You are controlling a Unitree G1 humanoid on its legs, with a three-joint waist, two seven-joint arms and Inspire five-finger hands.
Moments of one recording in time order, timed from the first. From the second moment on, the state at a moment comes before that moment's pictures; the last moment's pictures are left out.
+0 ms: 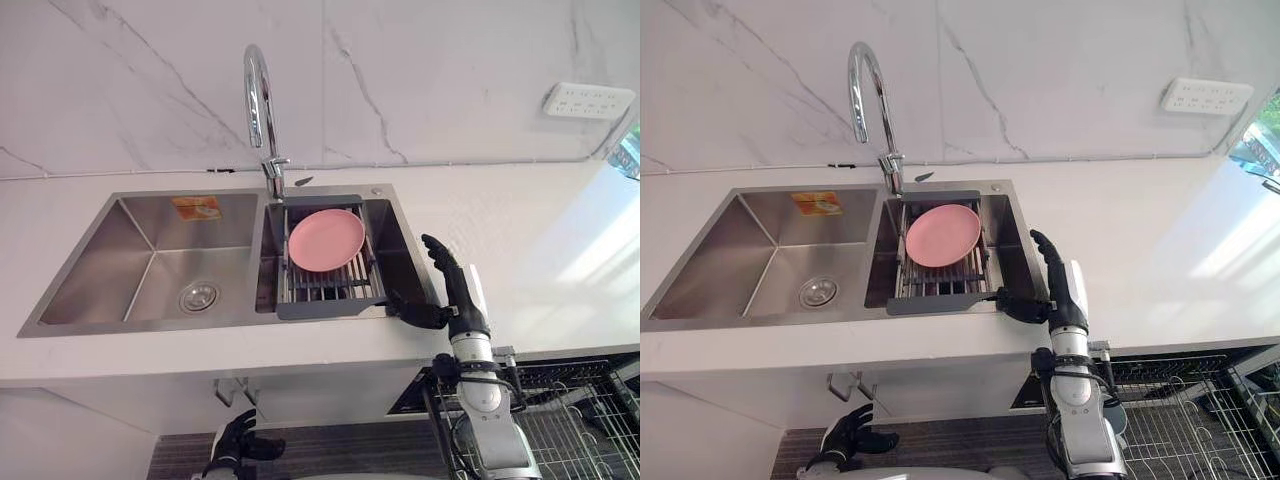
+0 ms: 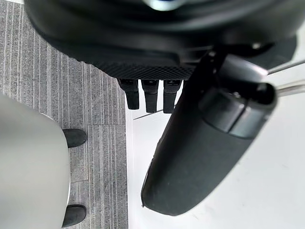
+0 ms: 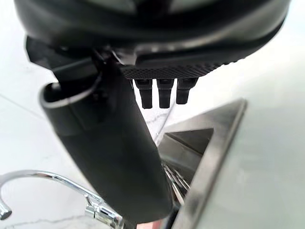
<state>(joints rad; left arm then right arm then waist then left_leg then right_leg) 0.11 0.08 0.02 1.02 -0.01 -0.11 0.09 0.17 -0.13 -0.03 -0.12 -0.34 -0.10 -0.15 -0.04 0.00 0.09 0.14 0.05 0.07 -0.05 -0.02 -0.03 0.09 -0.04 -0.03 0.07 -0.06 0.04</state>
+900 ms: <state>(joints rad) 0.11 0.09 0.01 1.00 -0.01 -0.12 0.07 -0.13 -0.48 0.13 0.05 -0.44 -0.12 -0.08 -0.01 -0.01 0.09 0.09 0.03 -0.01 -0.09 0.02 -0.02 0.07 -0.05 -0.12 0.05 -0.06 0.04</state>
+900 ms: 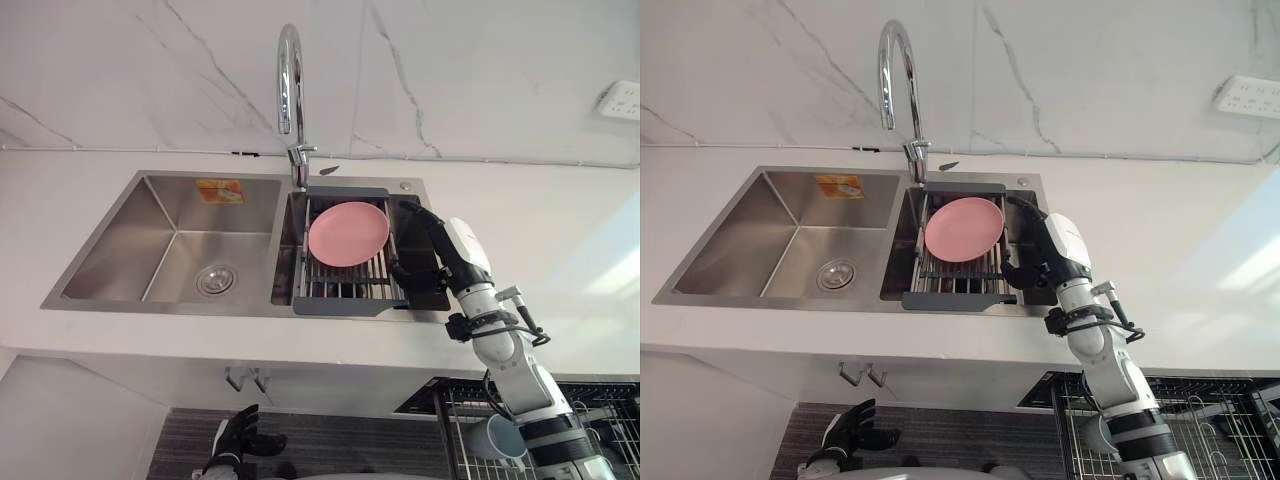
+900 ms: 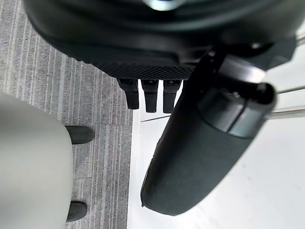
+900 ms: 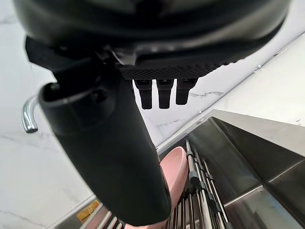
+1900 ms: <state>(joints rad) 0.11 0.09 -0.01 0.94 -0.01 -0.14 0.07 -0.33 -0.56 0.25 0.27 -0.79 -0.11 -0.11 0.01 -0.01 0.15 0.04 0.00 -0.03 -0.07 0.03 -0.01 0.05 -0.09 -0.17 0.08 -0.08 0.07</state>
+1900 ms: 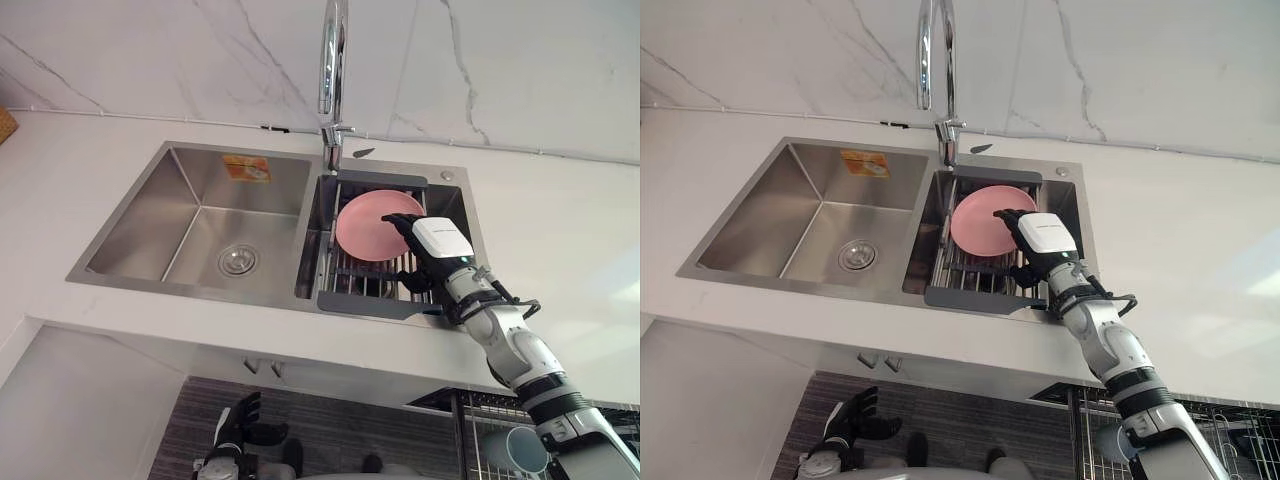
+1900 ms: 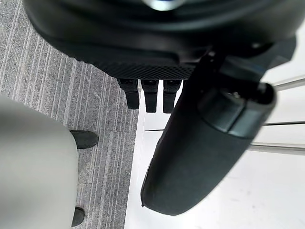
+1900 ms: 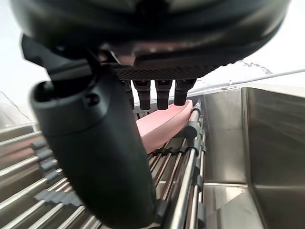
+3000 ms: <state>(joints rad) 0.09 0.08 -0.01 0.90 -0.02 -0.16 0.07 -0.57 -0.55 0.27 0.37 -0.79 -0.06 -0.19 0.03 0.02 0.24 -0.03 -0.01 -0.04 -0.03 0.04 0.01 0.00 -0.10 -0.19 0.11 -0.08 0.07</state>
